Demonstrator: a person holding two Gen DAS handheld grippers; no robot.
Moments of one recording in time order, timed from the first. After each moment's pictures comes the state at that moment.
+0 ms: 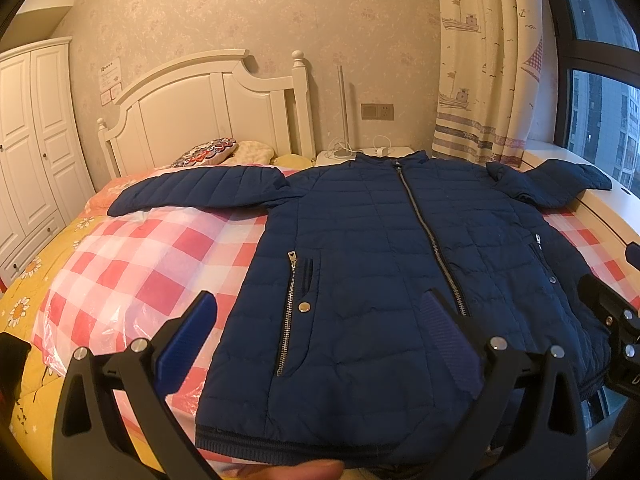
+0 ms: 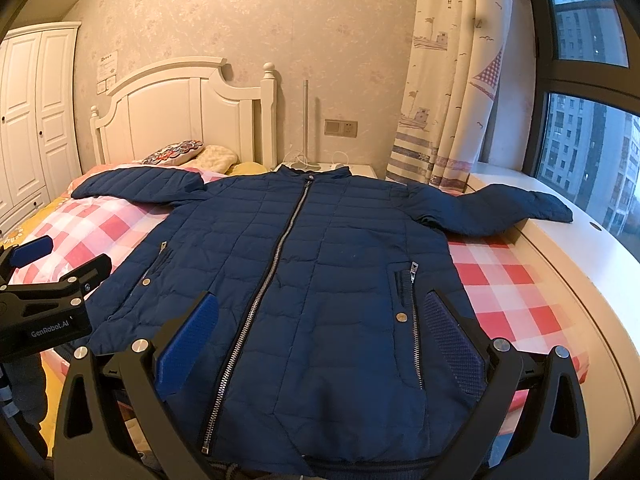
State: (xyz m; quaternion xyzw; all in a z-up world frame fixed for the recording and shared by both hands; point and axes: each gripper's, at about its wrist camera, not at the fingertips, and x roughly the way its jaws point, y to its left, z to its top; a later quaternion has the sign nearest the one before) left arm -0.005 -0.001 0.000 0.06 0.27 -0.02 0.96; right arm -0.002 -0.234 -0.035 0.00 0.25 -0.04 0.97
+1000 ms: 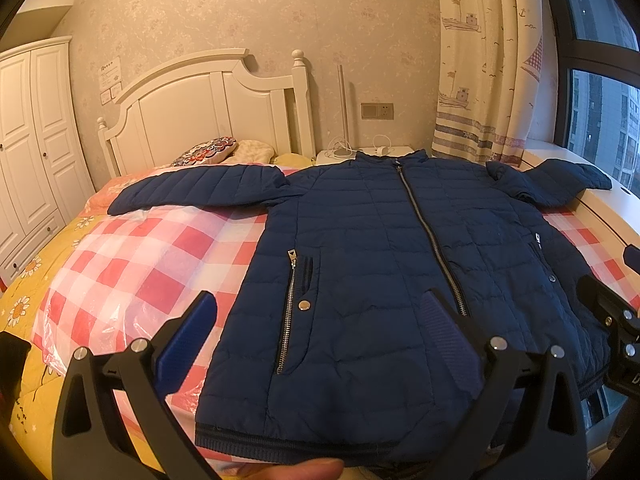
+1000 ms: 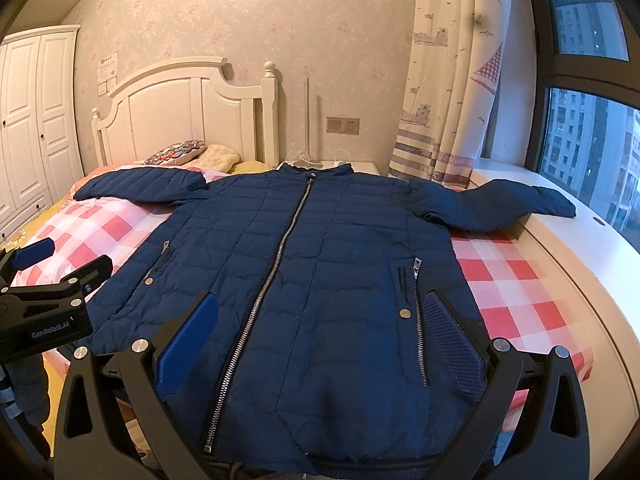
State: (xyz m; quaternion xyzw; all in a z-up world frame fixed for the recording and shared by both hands) left arm -0.003 0.000 0.000 0.06 0.27 -0.02 0.96; right arm -0.002 -0.231 -0.040 0.00 0.25 -0.04 0.97
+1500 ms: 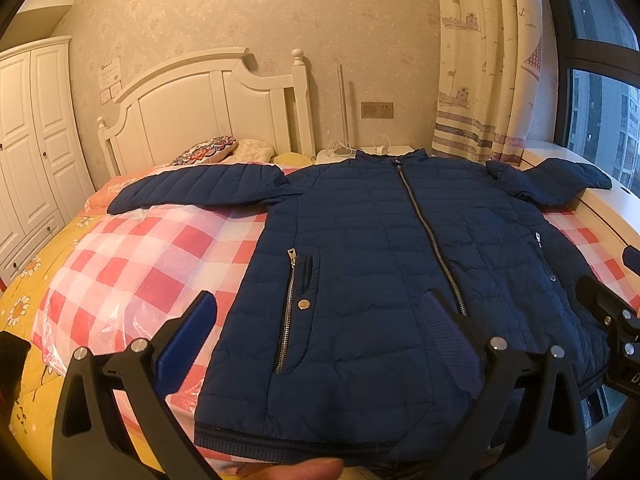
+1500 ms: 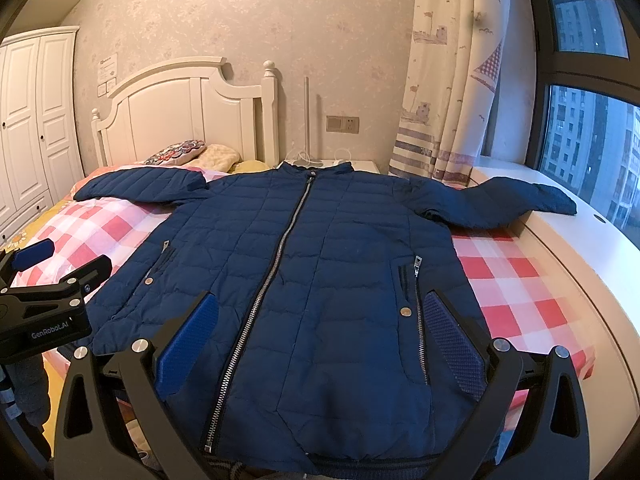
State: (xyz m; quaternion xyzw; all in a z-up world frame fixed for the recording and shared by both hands) left arm -0.005 -0.003 -0.006 0.06 0.27 -0.02 0.96; right arm -0.001 -0.231 -0.043 0.01 0.25 -0.04 0.97
